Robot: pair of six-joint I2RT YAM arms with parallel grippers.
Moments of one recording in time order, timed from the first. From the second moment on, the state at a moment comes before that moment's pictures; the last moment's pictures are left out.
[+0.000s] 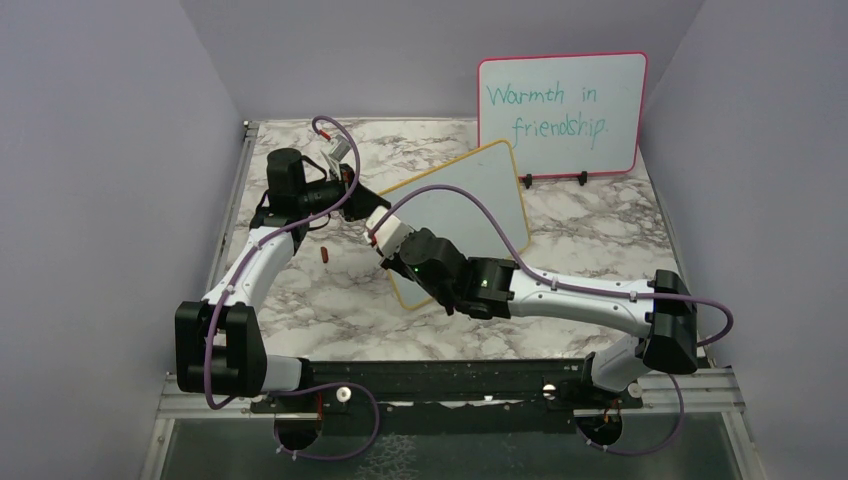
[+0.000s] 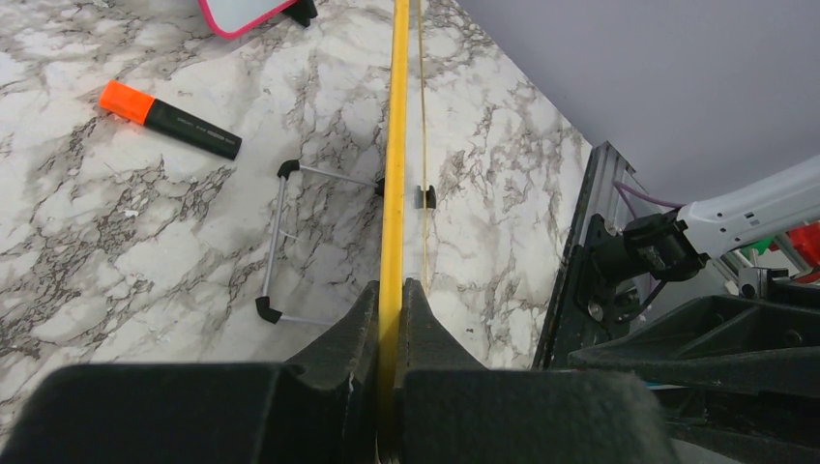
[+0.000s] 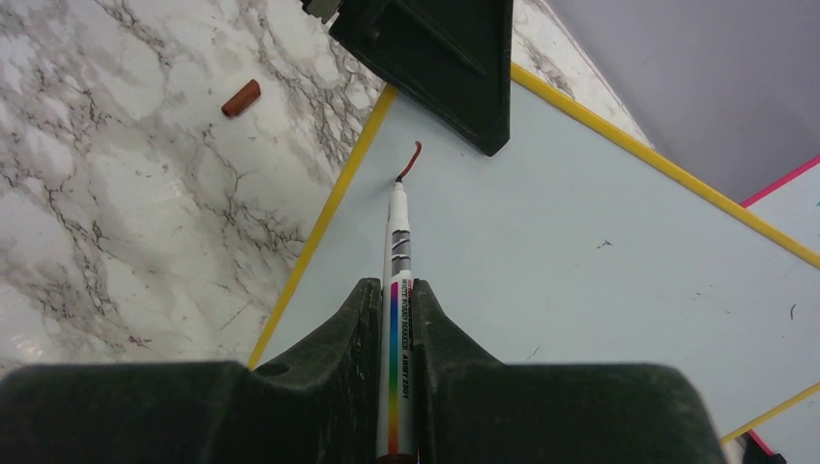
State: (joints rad) left arm -0.09 1.35 0.94 0.08 1.06 -0.26; right arm 1.26 1.55 1.28 -0.12 0.56 -0.23
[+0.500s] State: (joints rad) left arm -0.09 1.35 0.94 0.08 1.06 -0.25; right arm 1.28 1.55 1.28 -0.19 0.57 -0.19
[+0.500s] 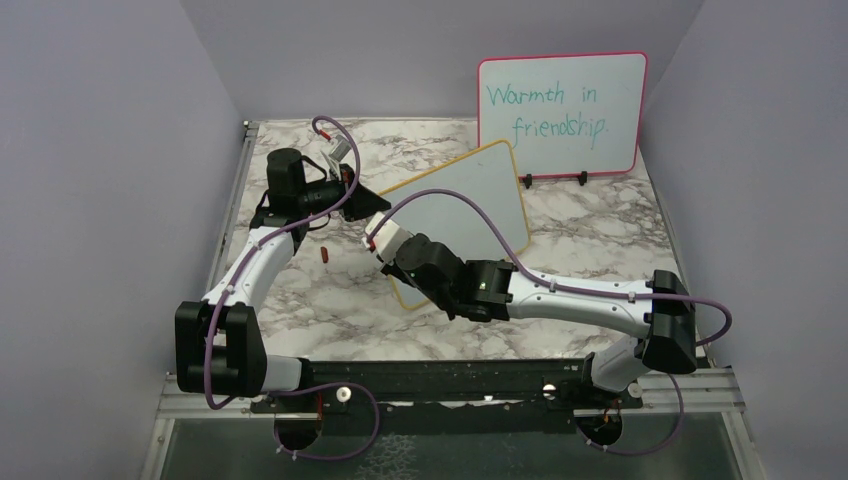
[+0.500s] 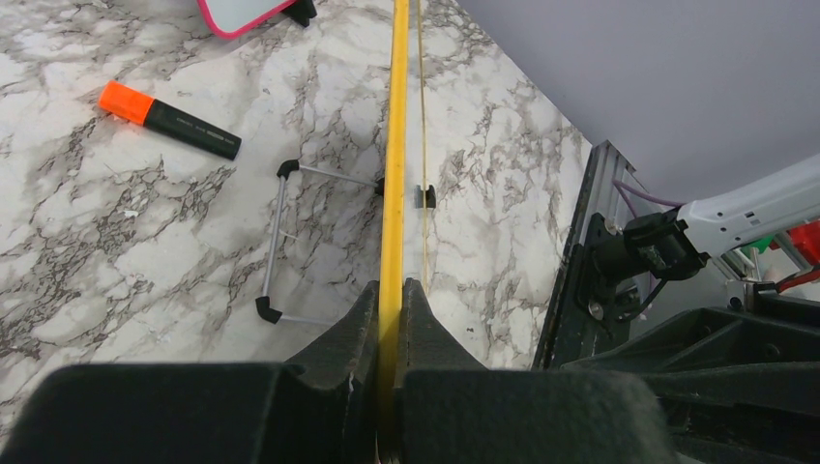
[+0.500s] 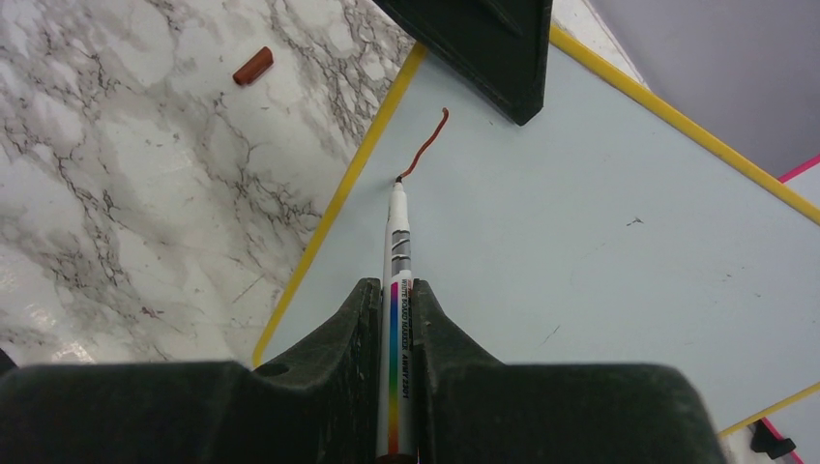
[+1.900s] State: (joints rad) left arm -0.09 1.35 0.94 0.07 1.06 -0.25; right arm 1.29 1.55 1.28 -0.21 0.60 -0.16
